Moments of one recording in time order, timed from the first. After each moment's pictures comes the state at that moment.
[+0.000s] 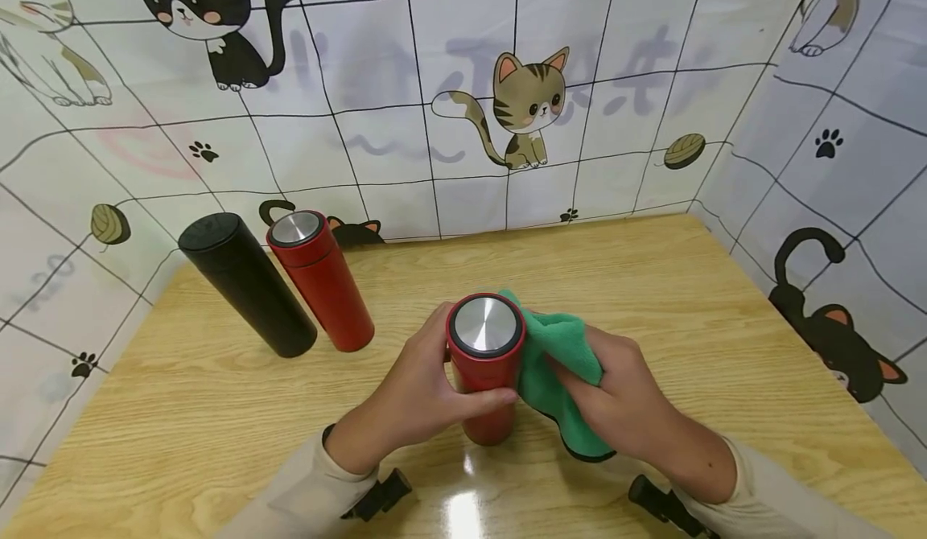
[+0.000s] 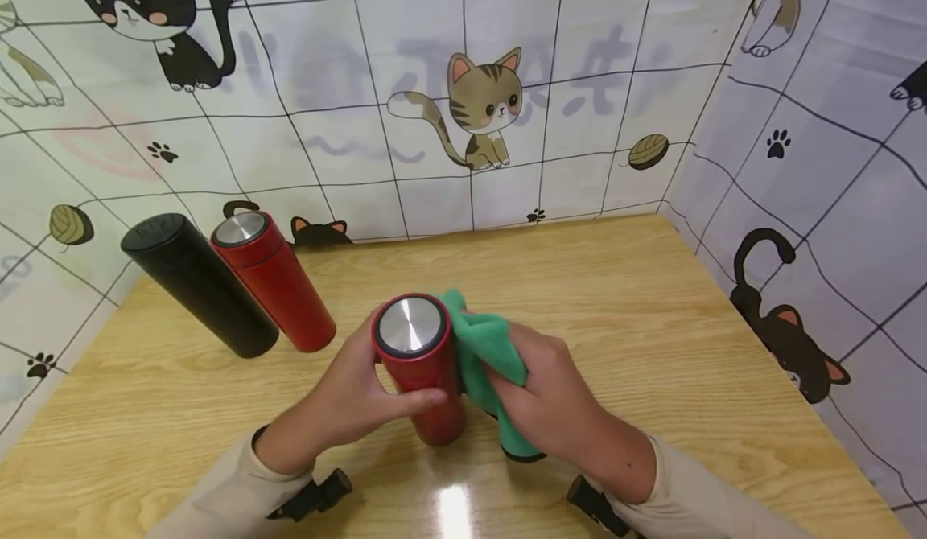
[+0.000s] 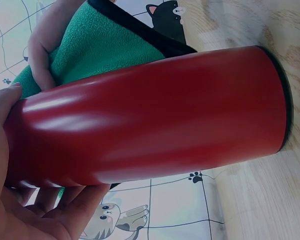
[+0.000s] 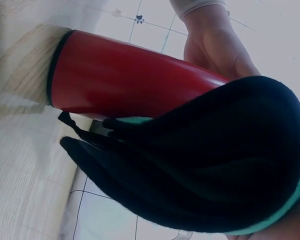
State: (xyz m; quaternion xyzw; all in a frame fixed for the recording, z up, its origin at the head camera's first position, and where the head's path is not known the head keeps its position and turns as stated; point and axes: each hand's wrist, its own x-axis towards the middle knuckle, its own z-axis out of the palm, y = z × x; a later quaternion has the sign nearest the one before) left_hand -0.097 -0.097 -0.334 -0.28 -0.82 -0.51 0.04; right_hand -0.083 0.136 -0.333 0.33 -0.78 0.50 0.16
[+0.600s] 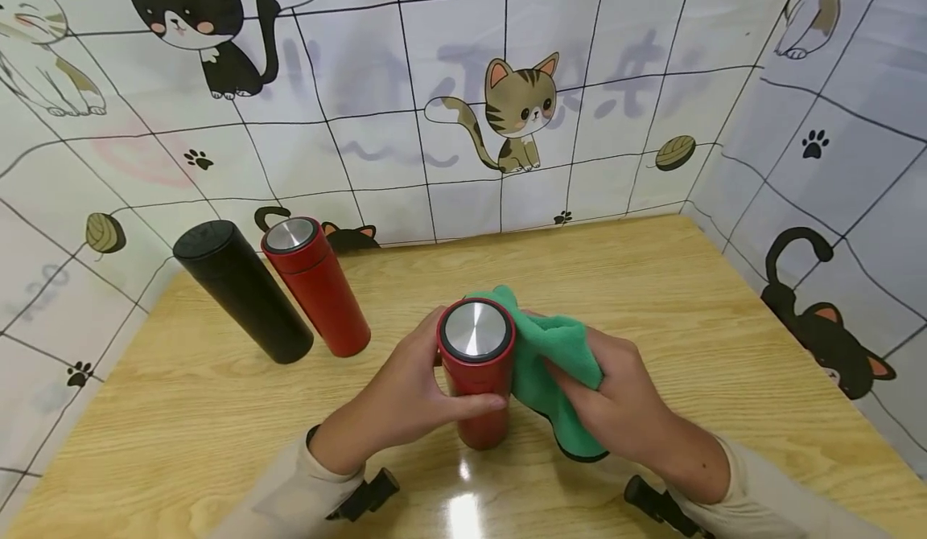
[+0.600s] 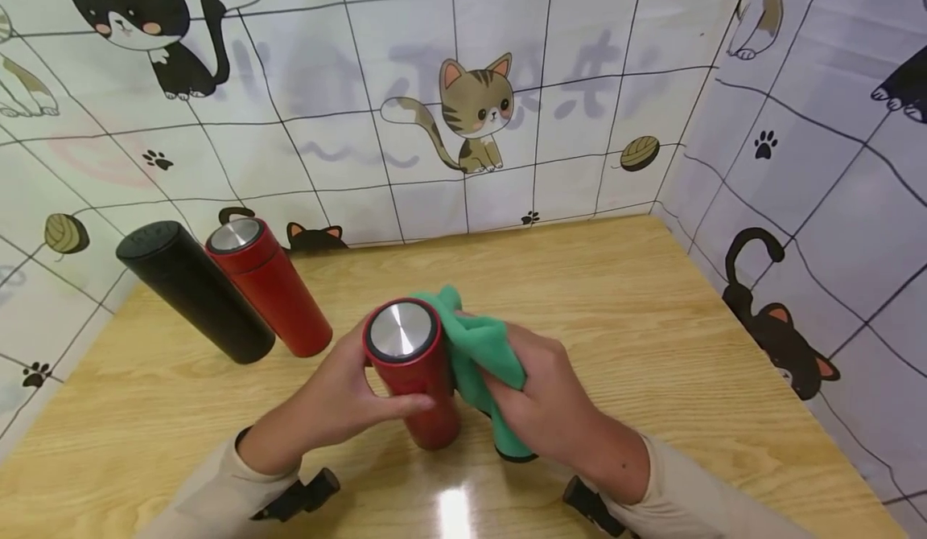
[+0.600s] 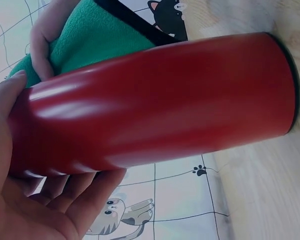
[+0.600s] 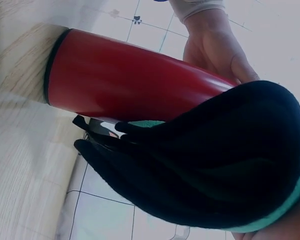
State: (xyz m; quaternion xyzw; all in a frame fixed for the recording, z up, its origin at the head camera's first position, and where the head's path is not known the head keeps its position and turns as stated) left_hand -0.099 -0.103 -0.329 -0.28 -0.82 -0.50 0.00; right_hand -0.083 0.135 -0.329 0.34 -0.77 0.51 0.16
